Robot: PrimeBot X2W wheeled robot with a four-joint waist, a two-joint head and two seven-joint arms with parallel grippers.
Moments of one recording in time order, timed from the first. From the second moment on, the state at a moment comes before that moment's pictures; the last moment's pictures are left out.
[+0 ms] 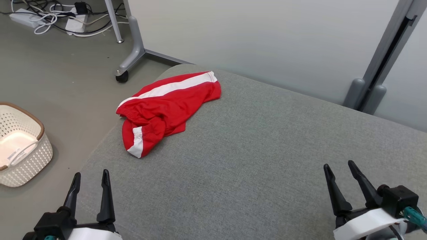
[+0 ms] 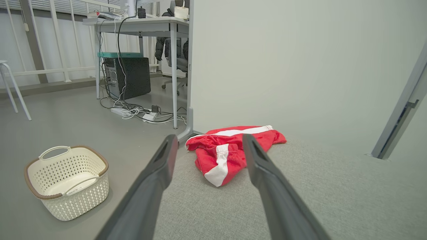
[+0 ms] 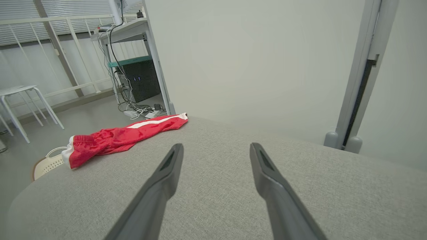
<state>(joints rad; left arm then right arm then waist) 0.08 0.08 0.02 0.12 -0.22 -0.01 -0.26 -0.03 -0.20 0.20 0.20 0.38 0.13 -0.23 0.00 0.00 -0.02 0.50</state>
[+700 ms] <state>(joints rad) -0.29 0.26 0.08 0.21 -0.39 -0.06 0.21 -0.12 -0.25 0.19 0.12 0.35 0.13 -0.21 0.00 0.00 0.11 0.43</state>
